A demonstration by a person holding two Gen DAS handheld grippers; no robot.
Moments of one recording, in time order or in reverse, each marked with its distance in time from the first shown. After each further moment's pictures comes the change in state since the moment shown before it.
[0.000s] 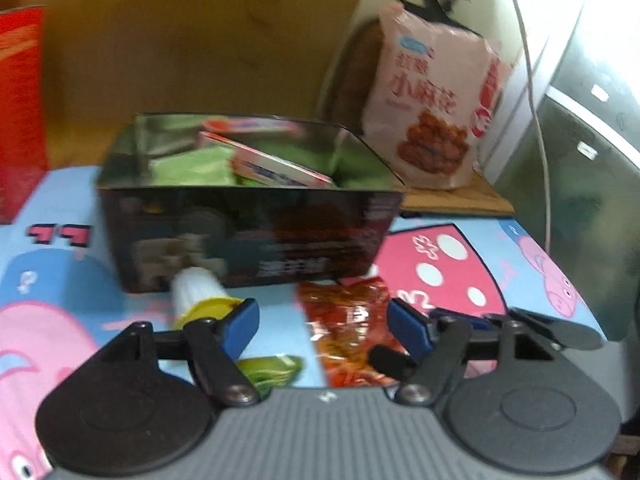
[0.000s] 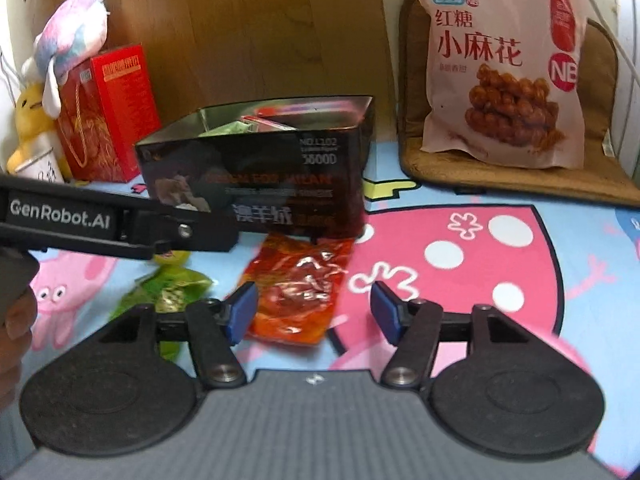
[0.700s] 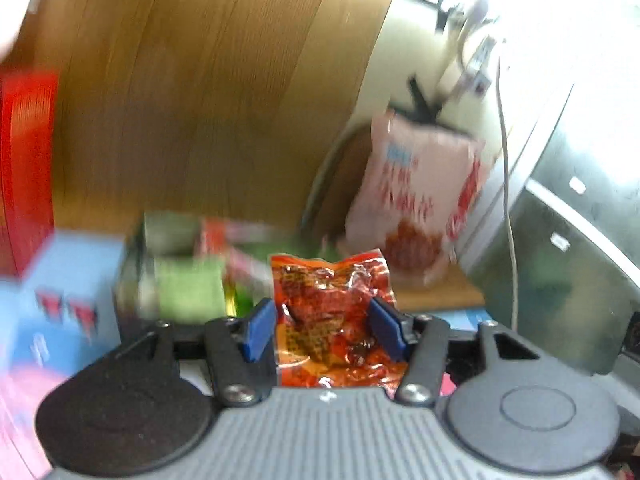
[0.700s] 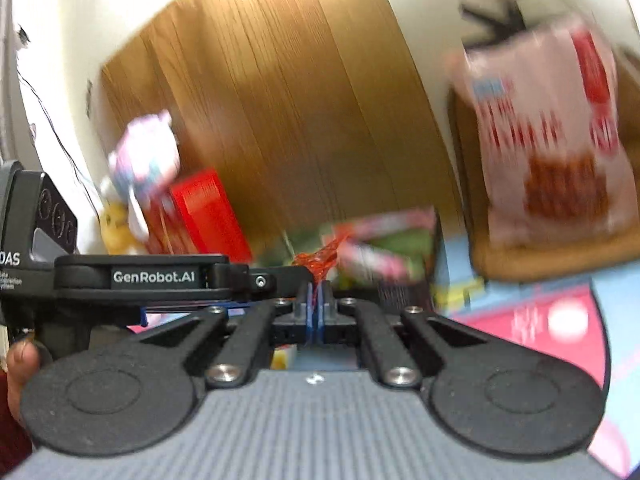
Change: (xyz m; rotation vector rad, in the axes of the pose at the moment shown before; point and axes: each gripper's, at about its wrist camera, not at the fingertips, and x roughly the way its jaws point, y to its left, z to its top) left arm -0.054 0.003 0.053 -0.054 -0.236 -0.035; right arm -0.052 -0.005 0.055 0.122 -0.273 0.273
